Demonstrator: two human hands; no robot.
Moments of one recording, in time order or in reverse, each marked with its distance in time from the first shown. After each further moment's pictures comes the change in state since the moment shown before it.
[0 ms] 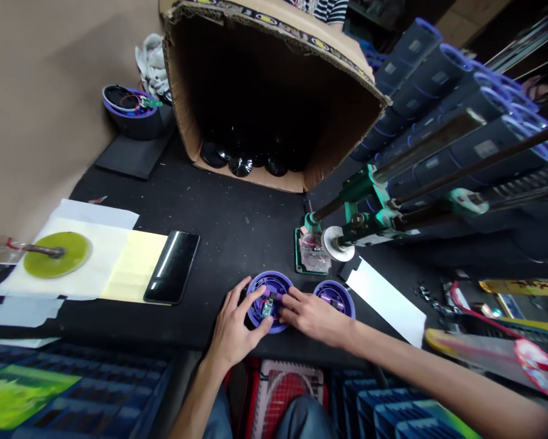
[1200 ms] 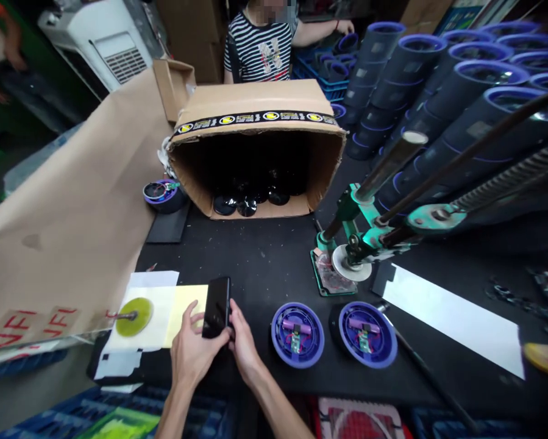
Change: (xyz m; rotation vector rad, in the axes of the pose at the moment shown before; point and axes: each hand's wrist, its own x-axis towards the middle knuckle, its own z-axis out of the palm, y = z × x) left_hand 0.026 0.000 -0.136 0.286 0.271 -0.521; right_hand 0.193 -0.091 -0.002 2.090 0.871 0.793
